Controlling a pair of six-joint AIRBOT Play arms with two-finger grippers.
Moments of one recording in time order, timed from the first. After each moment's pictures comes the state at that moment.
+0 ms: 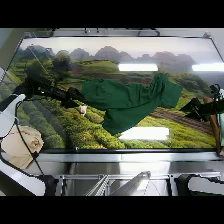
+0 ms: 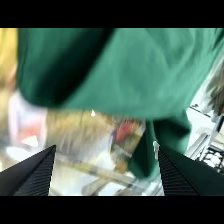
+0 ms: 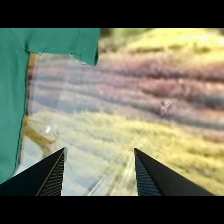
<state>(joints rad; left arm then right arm) 0.09 -1.90 1.40 -2.46 1.36 1.94 -0.53 -1.45 0.97 -0.92 1.23 1.26</state>
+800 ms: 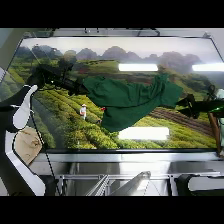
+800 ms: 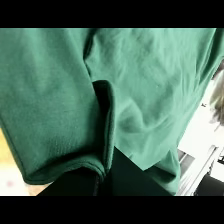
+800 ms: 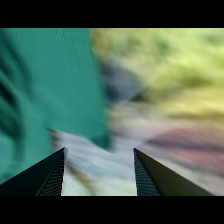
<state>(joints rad) 0.02 -2.06 1.72 -2.46 1.39 1.89 -0.50 -1.62 0.96 -0.63 1.03 1.25</state>
